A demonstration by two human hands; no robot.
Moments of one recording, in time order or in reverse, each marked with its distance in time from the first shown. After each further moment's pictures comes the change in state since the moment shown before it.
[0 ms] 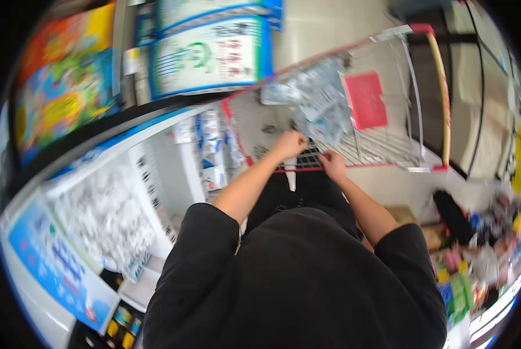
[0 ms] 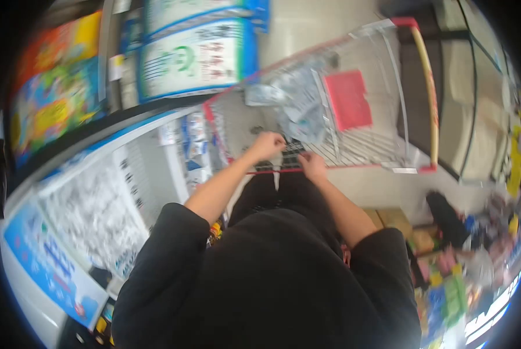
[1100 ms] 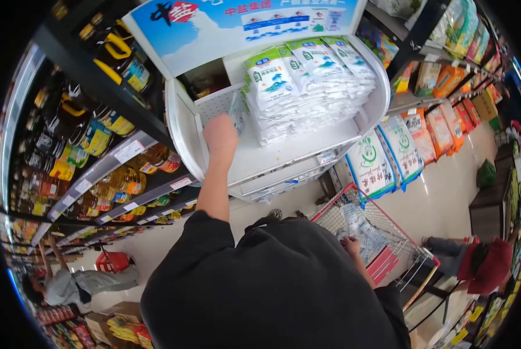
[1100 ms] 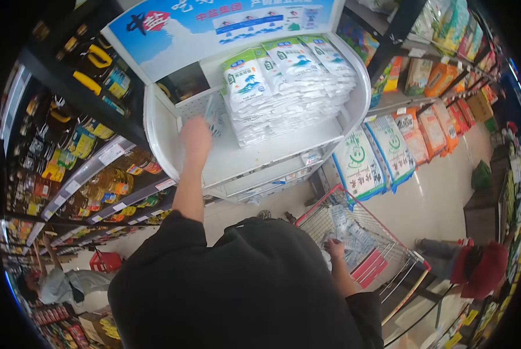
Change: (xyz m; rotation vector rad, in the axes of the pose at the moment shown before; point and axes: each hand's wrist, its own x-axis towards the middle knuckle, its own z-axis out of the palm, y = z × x) left_hand -0.713 -0.075 -0.166 0.249 1.630 -1.216; right_hand -0.025 -0.131 0.084 -0.082 -0.408 -0.174
